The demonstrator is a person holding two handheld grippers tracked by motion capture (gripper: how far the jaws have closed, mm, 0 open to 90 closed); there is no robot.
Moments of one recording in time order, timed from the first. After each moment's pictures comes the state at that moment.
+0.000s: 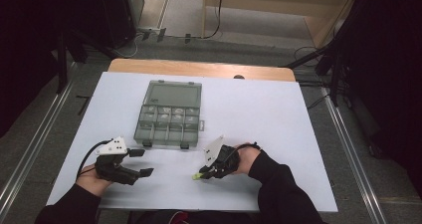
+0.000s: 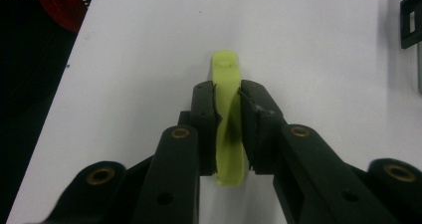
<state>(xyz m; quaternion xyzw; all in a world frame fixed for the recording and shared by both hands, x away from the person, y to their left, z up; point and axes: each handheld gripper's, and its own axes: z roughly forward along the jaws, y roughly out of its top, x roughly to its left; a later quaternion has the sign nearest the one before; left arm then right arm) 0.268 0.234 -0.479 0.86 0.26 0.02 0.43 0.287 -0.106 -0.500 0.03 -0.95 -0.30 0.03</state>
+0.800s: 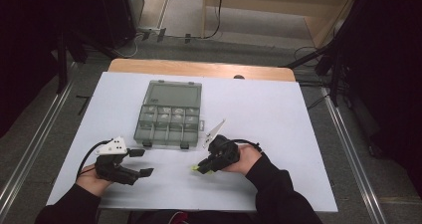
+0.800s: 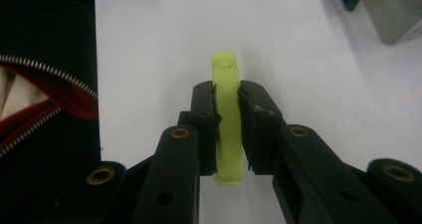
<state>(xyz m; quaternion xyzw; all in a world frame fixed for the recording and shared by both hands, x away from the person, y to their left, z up) 0.268 0.234 -0.479 0.86 0.26 0.02 0.43 0.299 -0.105 -0.483 -0.19 -0.93 -0.30 0.12</state>
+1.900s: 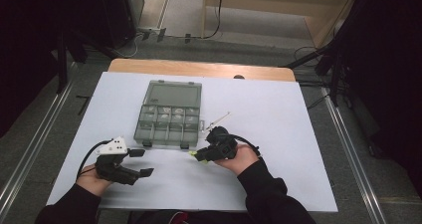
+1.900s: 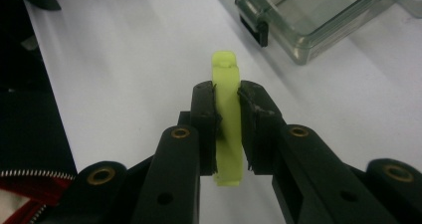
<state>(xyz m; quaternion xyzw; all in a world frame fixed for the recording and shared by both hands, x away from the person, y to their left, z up) 0.268 0.233 -0.480 0.86 0.26 0.02 0.43 0.303 -0.098 -0.468 -0.35 -0.88 -0.31 0.07</state>
